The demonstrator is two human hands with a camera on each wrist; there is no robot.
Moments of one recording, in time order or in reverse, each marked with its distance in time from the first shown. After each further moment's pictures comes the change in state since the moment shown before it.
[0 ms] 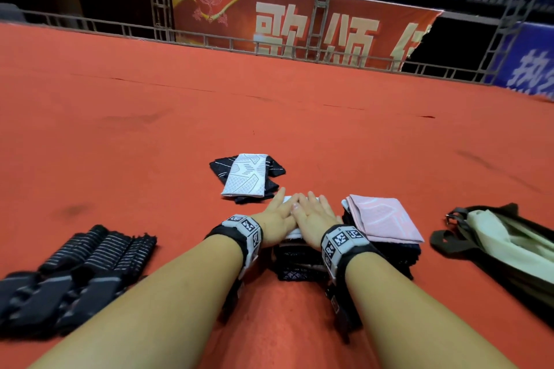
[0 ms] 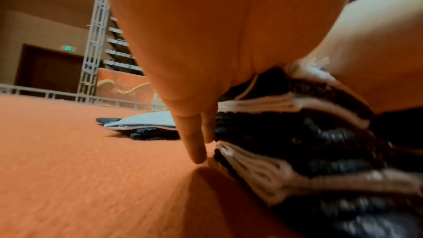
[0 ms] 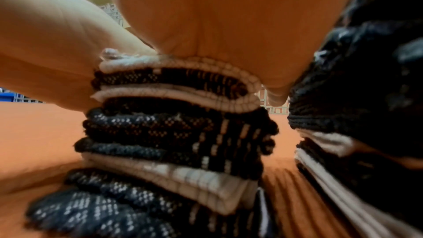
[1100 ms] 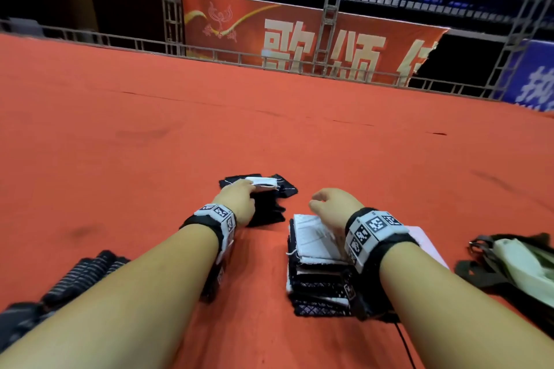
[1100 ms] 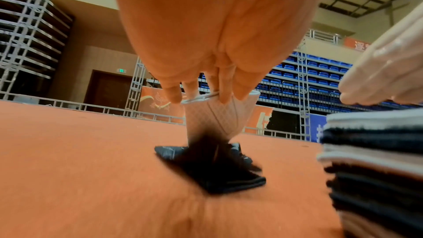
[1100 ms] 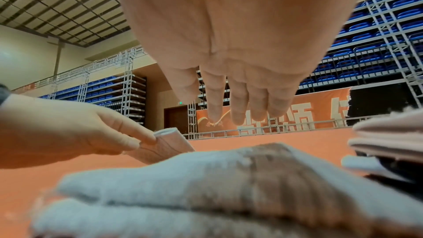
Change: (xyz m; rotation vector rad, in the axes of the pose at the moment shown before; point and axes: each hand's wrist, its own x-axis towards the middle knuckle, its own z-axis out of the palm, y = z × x) left_hand 0.036 -0.076 -0.098 0.347 0.433 -0.145; right_hand 0.029 -0.040 -0.072 0.015 0.059 -0.051
